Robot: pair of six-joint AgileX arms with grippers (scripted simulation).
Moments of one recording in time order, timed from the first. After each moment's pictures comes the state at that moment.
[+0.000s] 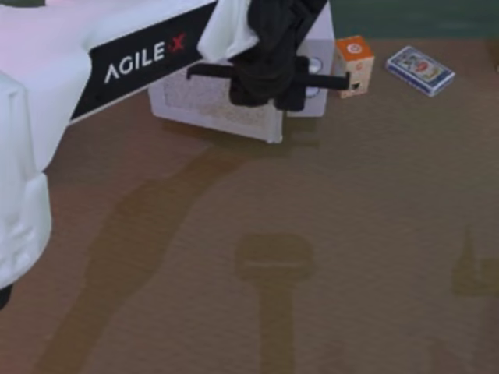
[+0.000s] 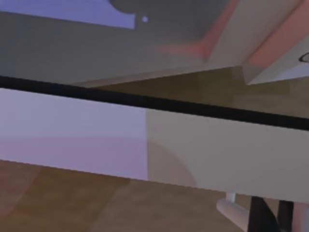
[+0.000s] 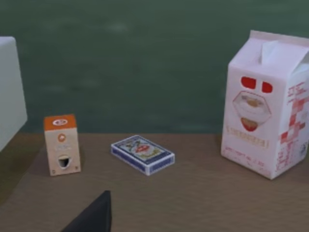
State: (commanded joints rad) left arm -0.66 2.19 1.93 -0.83 -0.24 -0.43; right arm 0.00 0.00 0.00 0.00 0.00 0.00
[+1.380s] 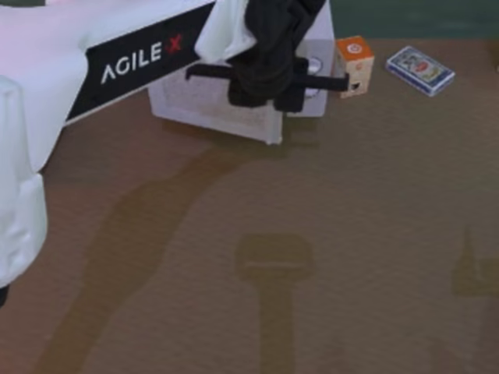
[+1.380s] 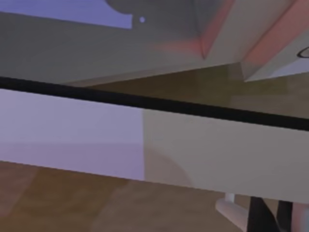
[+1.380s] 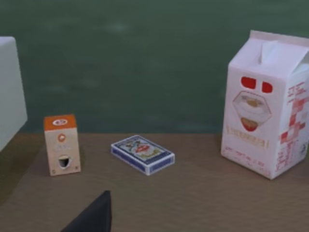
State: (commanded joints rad) left arm -0.67 2.18 1.91 -0.82 -0.23 -0.42; right arm 0.00 0.00 0.00 0.00 0.00 0.00
